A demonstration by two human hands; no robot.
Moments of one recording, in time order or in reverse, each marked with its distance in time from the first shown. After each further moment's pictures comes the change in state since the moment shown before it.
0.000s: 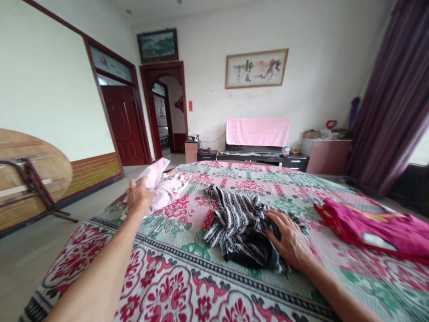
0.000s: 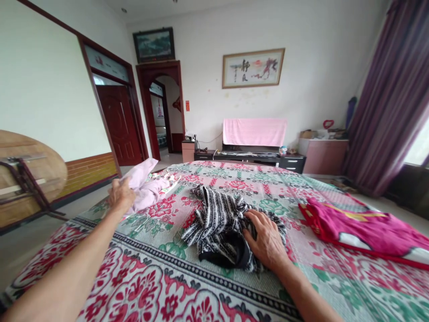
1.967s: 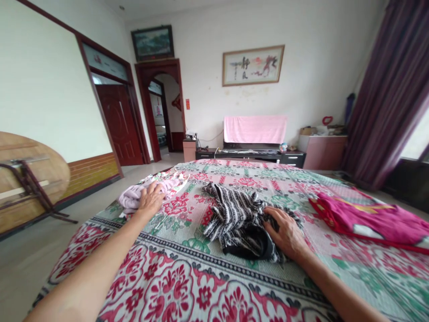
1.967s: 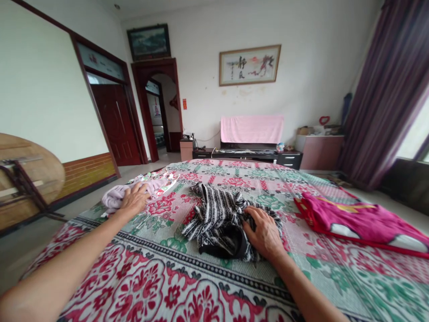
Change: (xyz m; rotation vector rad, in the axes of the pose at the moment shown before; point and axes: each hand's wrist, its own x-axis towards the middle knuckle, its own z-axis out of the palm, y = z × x) left_hand -0.017 -0.007 0.024 0.389 -0.247 0.709; right_hand -0.001 0.003 0.004 0.078 0.059 0.050
